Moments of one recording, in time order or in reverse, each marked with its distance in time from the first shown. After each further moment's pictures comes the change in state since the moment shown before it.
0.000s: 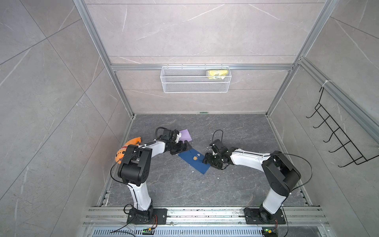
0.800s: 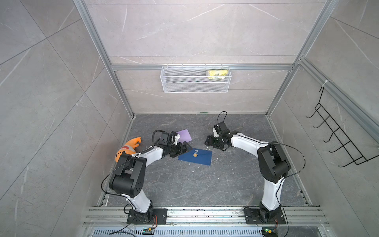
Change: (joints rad) left arm -0.019 -0.200 -0.121 0.021 -0.092 -0.098; right arm -0.163 0.161 0.324 -0.112 -0.008 -0.278
